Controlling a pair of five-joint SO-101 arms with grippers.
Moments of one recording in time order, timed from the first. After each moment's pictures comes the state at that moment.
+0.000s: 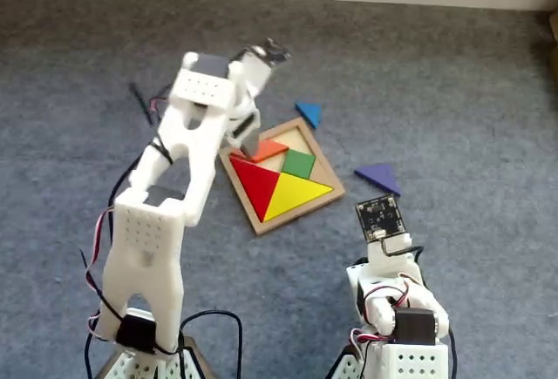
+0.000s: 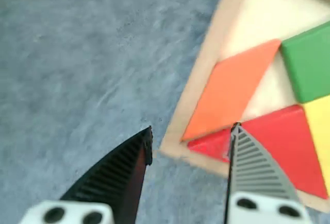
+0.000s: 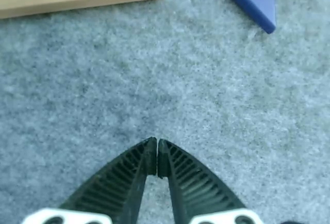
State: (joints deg) left arm 7.6 43.1 -38.5 86.1 -21.8; right arm -3.3 -104.3 96.0 72.0 20.7
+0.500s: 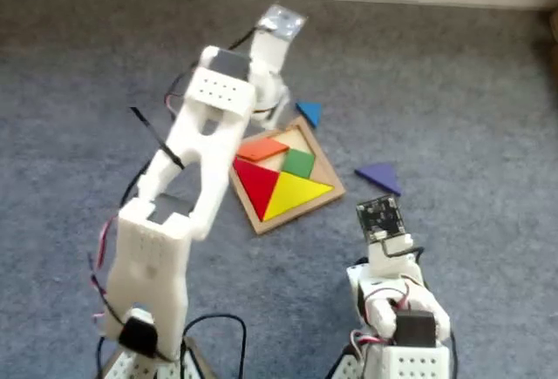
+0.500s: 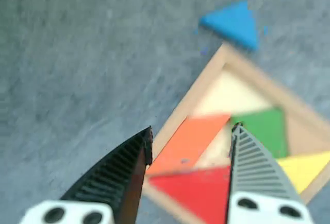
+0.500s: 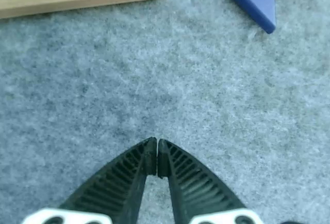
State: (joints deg) left arm 14.0 37.2 -38.5 78.7 -1.8; right arm -3.3 -104.3 96.0 72.0 20.7
